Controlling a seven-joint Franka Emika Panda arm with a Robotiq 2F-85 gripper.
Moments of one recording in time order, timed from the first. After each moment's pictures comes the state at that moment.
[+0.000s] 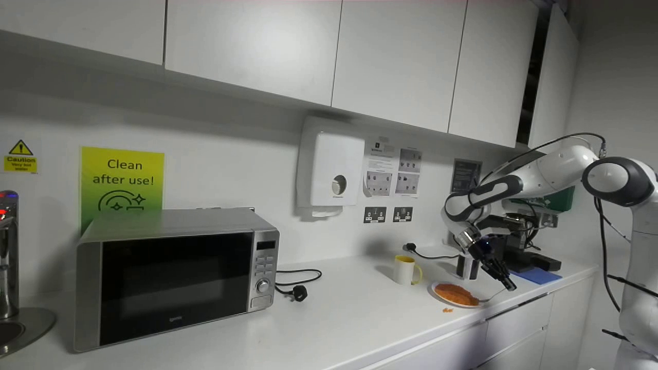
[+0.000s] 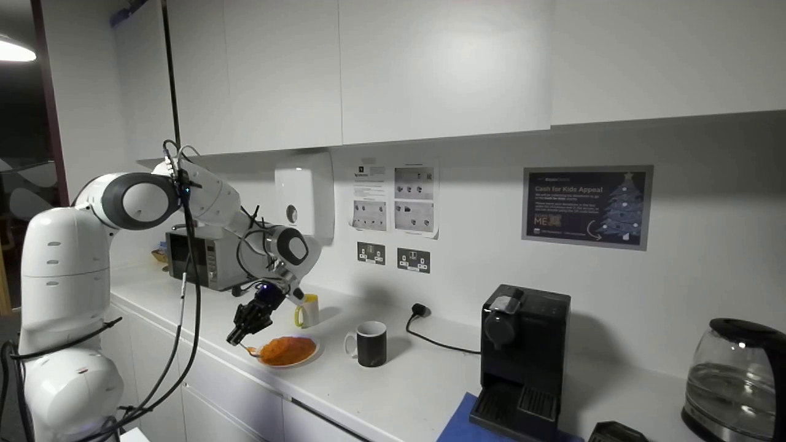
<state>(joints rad) 0.02 0.09 0.00 -2.08 0.02 1.23 -0.10</state>
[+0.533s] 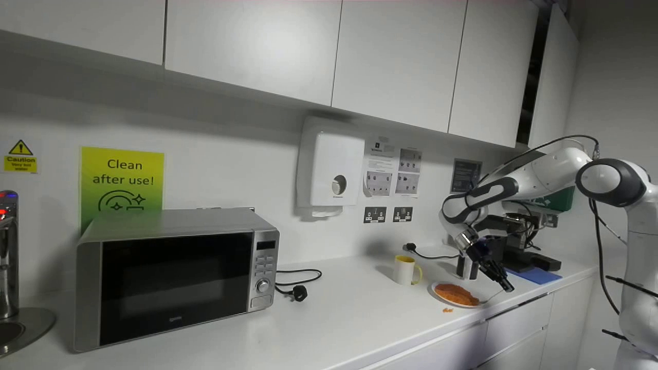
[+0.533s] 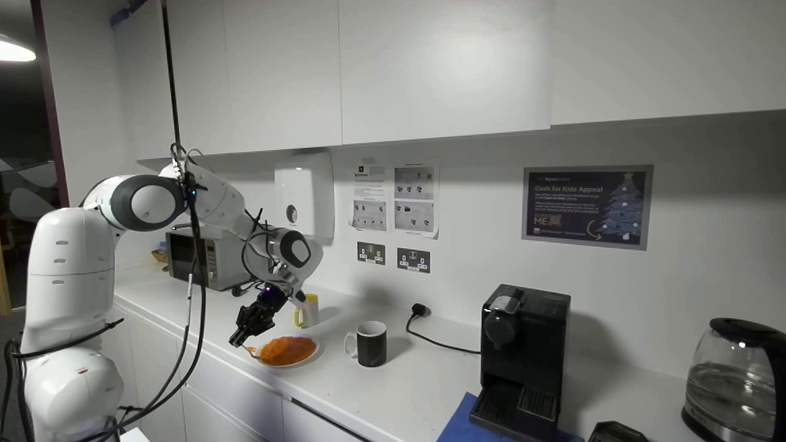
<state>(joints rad) 0.02 0.13 0.00 -2.05 0.02 1.23 -0.12</state>
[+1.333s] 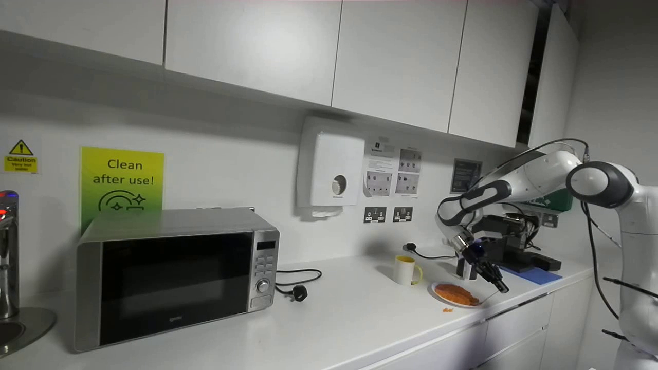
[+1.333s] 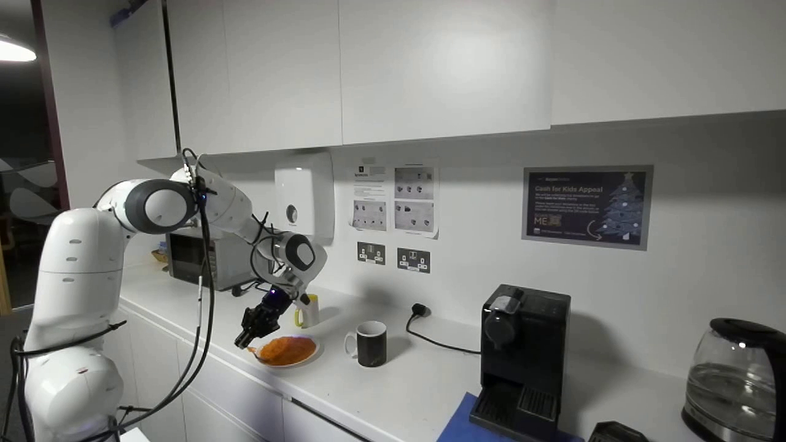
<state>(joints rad) 0.02 0.20 0.00 -2.00 0.02 1.23 -0.14</state>
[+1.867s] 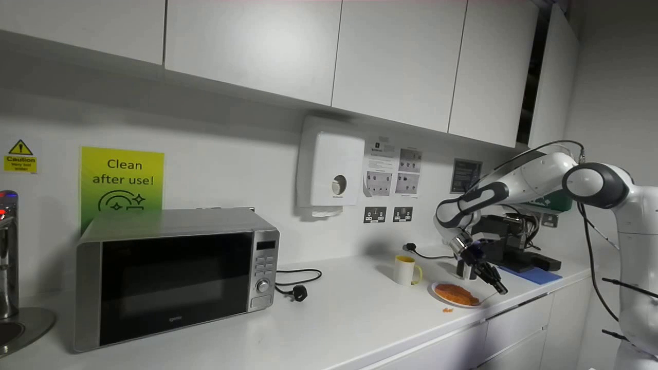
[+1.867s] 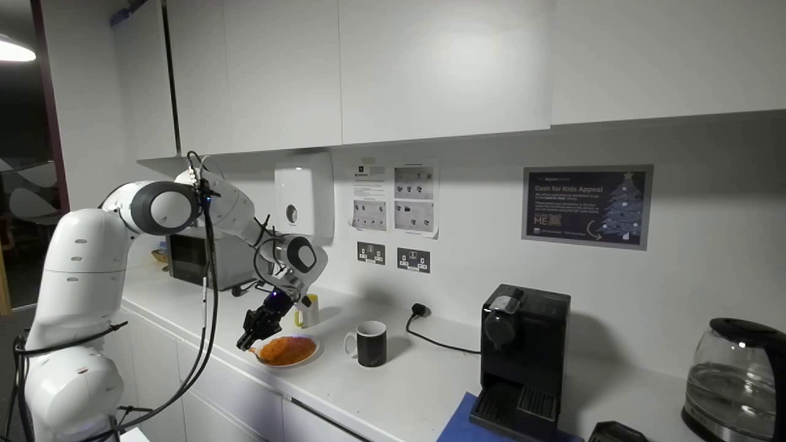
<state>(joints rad) 0.02 0.22 0.00 -1.99 0.01 1.23 -0.15</state>
